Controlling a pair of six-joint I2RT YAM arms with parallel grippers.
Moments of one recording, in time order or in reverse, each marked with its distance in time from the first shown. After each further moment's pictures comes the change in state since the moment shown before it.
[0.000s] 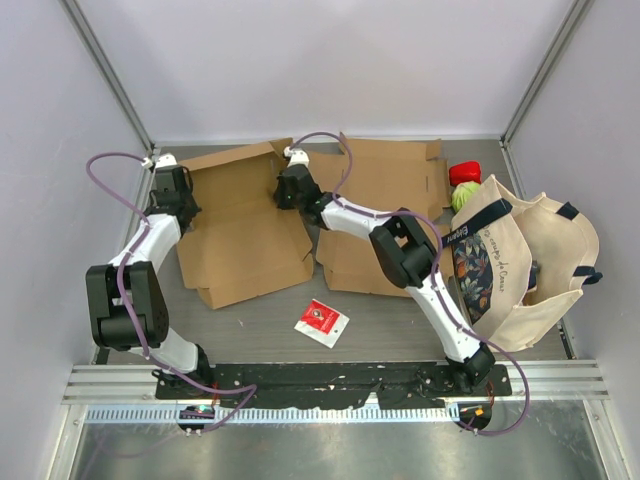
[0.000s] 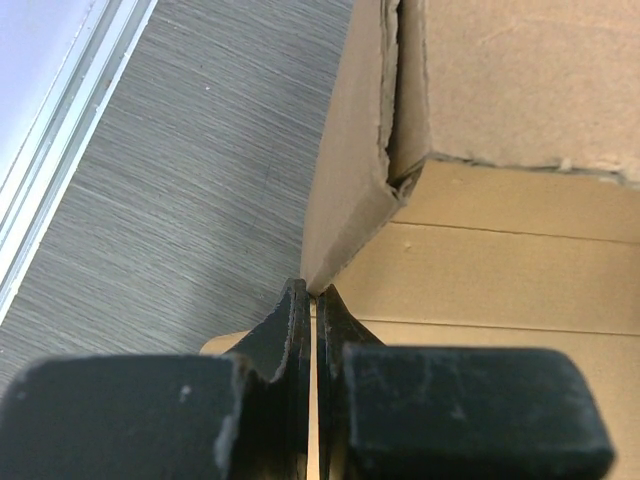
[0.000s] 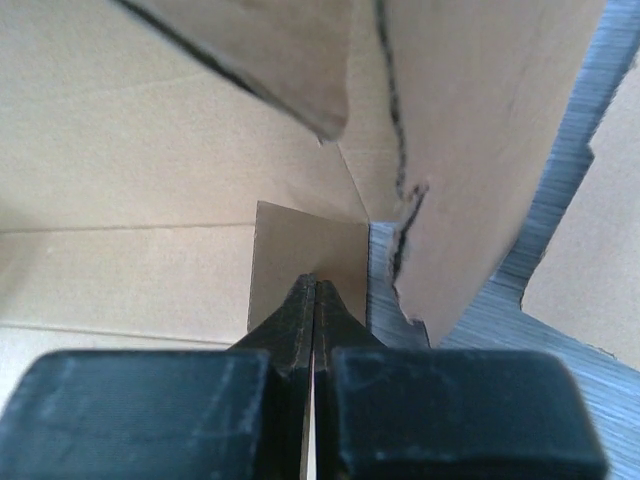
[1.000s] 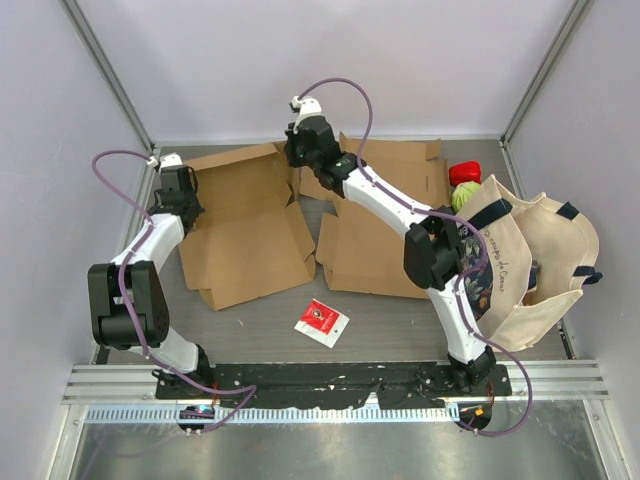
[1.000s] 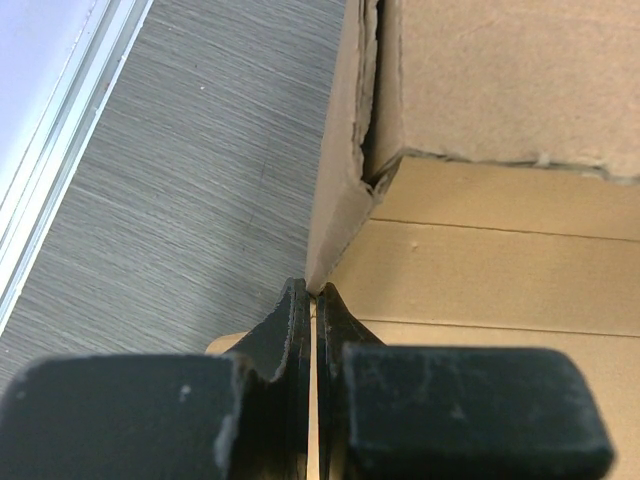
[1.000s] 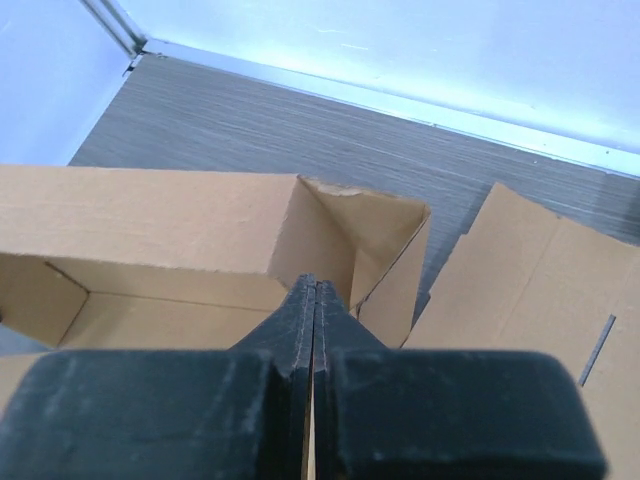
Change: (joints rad) left arm -0.031 0.005 0.000 0.000 -0.035 0.020; right arm -0.067 -0.227 0.147 -0.234 -0.019 -0.204
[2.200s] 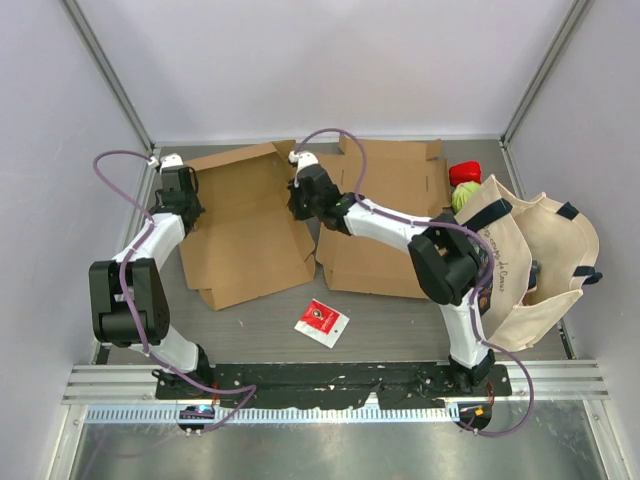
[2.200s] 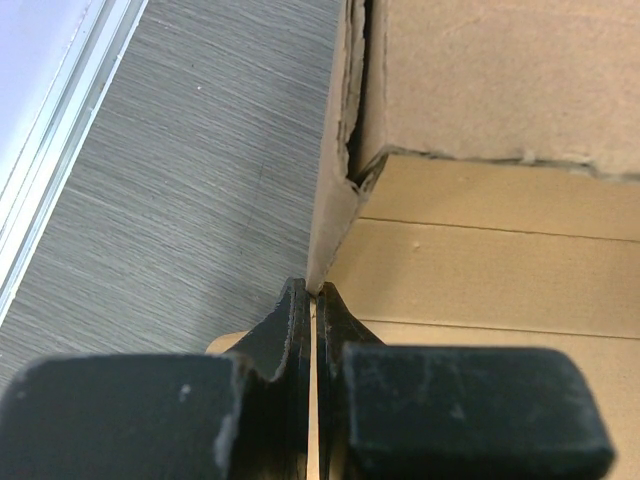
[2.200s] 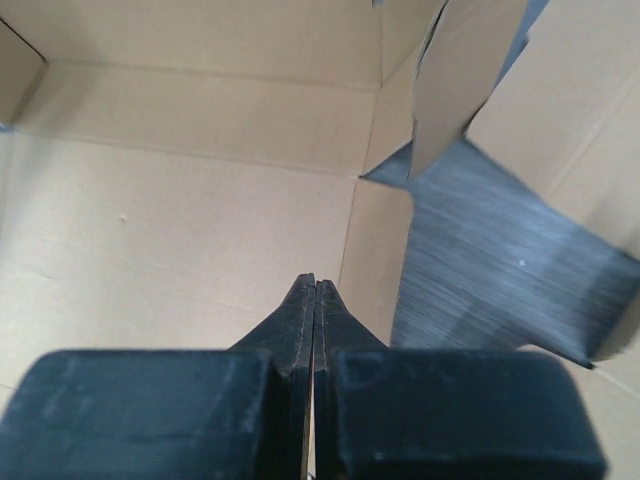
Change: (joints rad) left arm 0.000 0.017 0.000 0.014 -0.001 0.000; right arm 0.068 -0.191 -0.498 0.065 -0.035 0.036
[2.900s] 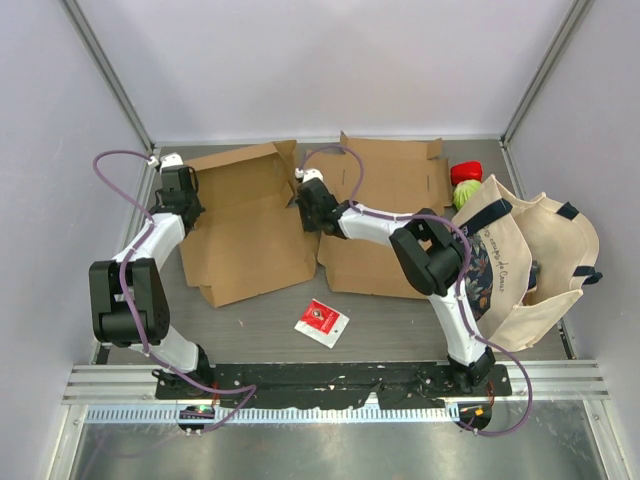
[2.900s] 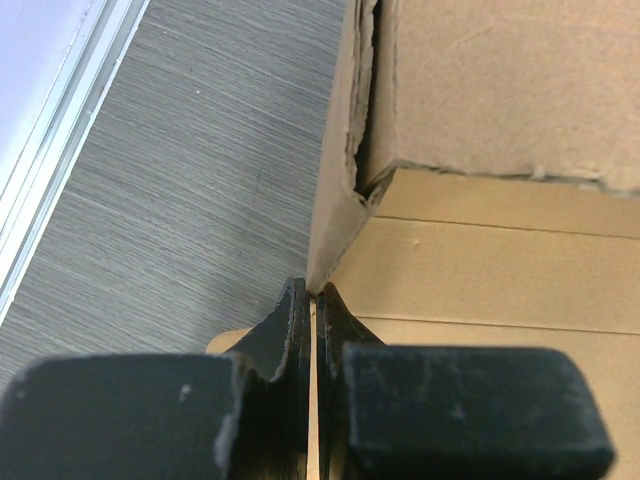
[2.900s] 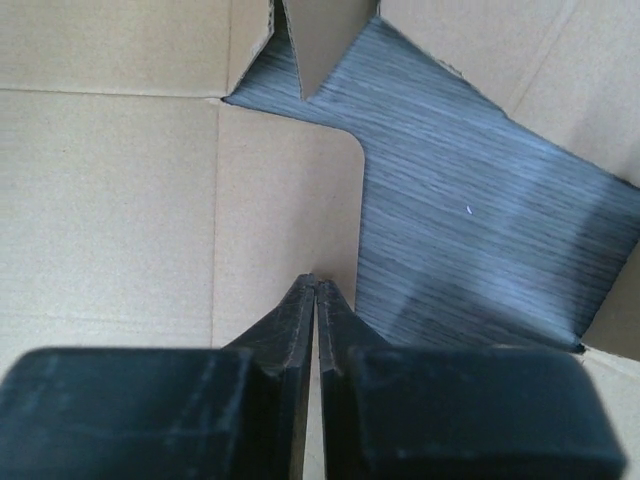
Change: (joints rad) left arm 0.000 0.000 0.000 0.006 0.000 0.000; right arm -0.013 0.160 -0.013 -0.032 0.101 -0.002
